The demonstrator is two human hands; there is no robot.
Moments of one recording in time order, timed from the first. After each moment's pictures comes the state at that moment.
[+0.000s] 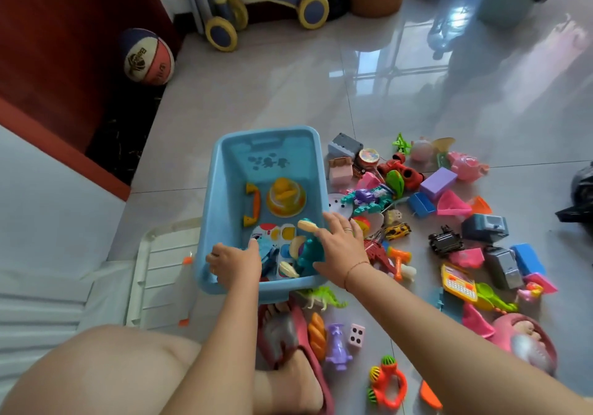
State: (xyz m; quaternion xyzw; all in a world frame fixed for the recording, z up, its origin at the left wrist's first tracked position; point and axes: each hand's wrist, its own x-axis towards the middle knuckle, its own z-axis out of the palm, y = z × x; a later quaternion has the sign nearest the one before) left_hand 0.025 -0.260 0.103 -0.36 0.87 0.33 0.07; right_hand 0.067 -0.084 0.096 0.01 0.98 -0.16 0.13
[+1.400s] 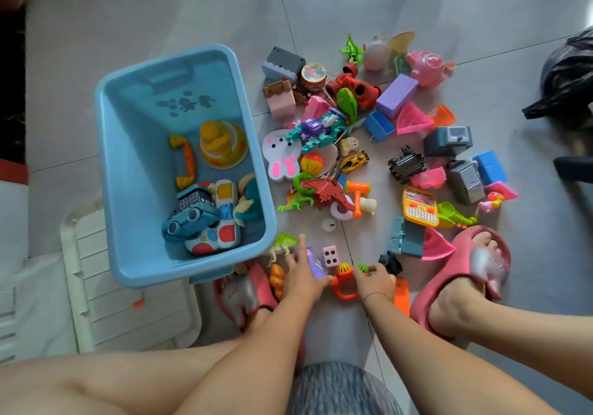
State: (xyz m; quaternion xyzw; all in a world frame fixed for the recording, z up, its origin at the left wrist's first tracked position) left_hand 0.152 -0.147 -0.041 0.01 0.89 0.18 0.43; right_hand 0.228 -0.026 -0.062 0.62 0.64 -0.42 0.19
